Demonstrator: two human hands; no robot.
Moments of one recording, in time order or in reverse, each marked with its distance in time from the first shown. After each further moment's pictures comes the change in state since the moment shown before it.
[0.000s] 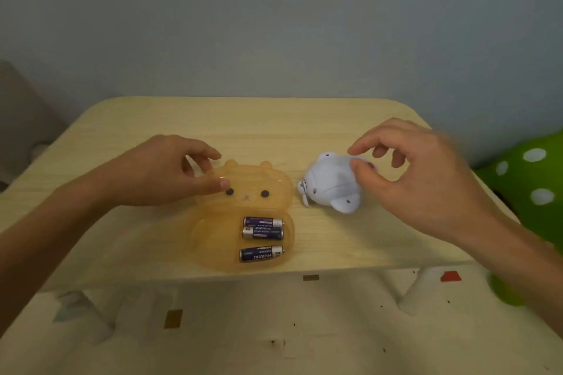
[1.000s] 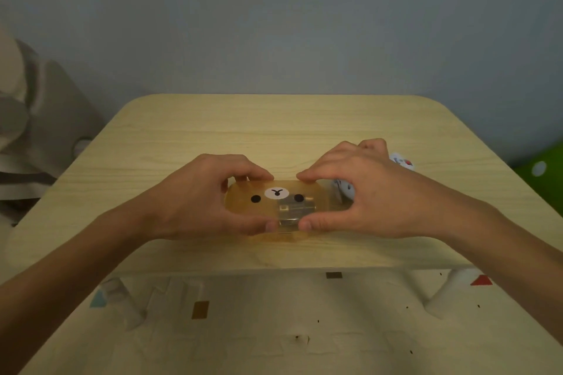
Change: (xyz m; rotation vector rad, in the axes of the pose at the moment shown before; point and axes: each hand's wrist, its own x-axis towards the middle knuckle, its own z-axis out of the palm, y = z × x) left_hand -0.040 0.011 0.017 -0.203 0.025 0.282; right_hand 0.026 -0.053 0.040 -0.184 -0.621 -0.166
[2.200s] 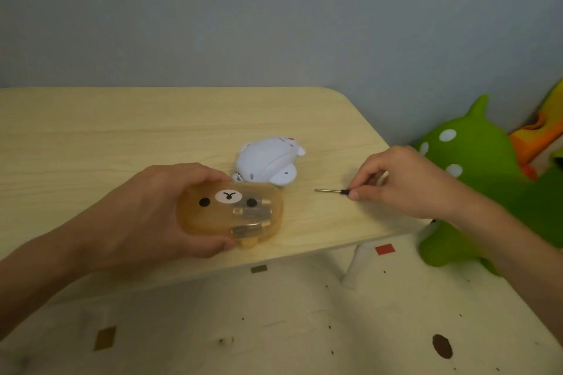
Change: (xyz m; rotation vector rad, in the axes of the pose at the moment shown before) left_hand 0.040 0.047 0.055 0.033 0.020 0.080; right_hand -0.105 0.149 -0.008 0.178 0.192 0.448
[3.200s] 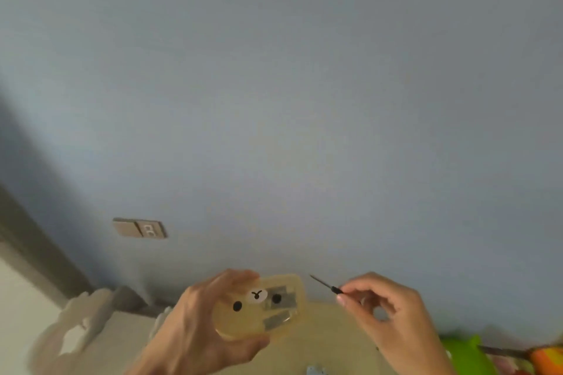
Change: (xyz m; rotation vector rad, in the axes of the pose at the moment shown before) left_hand -0.004 0.372 -0.672 -0.100 0.310 -0.299; right_hand -0.030 -0.432 -0.602 0.661 0.137 -0.261
